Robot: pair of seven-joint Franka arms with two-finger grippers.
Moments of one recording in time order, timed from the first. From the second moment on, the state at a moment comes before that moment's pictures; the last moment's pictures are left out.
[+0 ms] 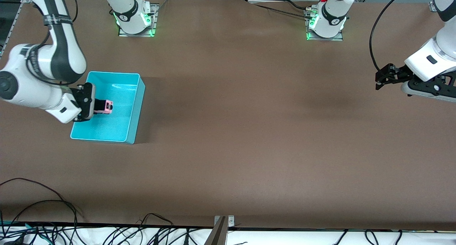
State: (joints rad) left arm -0.03 0.01 -0.01 -1.69 0.04 1.71 0.18; right arm 0.05 0.23 -0.09 -2.04 0.04 2.08 -1.59
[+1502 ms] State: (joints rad) left arm -0.03 0.03 -0.01 -1.67 0.04 1.70 0.18; right arm 0.06 0.16 -0.08 -2.27 0.06 2.36 -1.58
